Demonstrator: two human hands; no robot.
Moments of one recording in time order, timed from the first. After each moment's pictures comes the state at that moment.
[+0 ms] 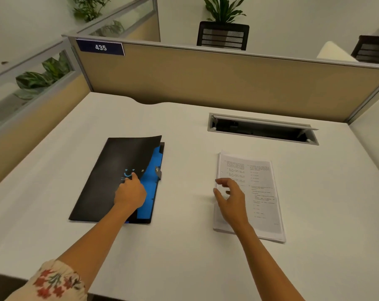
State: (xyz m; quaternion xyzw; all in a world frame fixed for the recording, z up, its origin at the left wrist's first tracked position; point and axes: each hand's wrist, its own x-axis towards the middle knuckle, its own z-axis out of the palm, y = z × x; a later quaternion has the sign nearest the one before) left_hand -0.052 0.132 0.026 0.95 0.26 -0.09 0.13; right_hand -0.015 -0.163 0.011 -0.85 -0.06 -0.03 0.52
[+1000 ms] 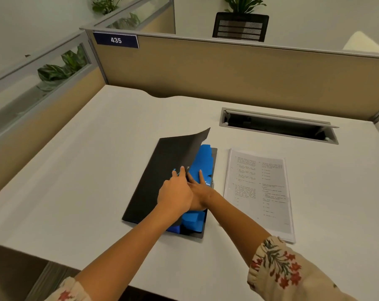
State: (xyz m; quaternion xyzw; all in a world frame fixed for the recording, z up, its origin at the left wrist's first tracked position) left_hand -0.063 0.014 0.084 0.95 0.21 -0.12 0.19; right_hand 0.023 -0.065 -0.021 -0.85 -0.48 0.20 0.01
